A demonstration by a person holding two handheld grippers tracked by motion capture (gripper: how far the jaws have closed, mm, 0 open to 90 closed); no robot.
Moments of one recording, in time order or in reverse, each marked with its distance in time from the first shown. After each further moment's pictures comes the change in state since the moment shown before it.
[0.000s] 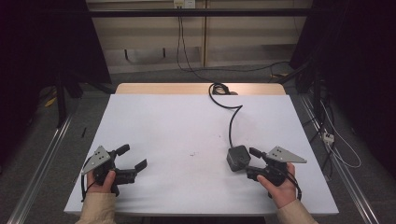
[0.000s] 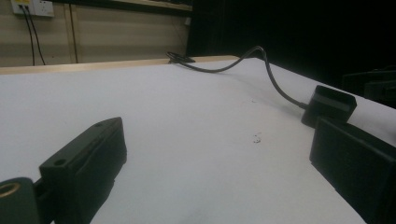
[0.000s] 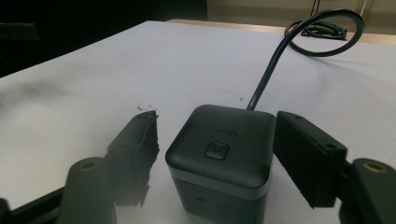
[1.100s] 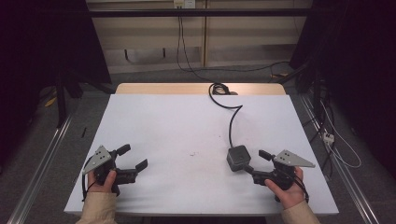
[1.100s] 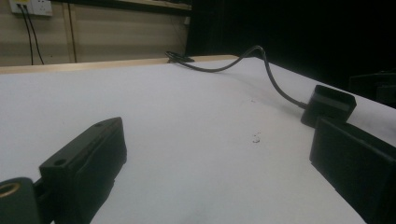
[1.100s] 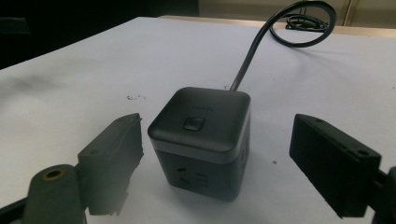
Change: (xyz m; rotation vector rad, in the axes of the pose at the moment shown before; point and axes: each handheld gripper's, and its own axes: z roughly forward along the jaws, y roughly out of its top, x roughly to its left) left arm 0.000 0.000 0.001 0.005 -0.001 0.003; right arm -0.009 -0.009 -0.017 0.007 -0.030 0.009
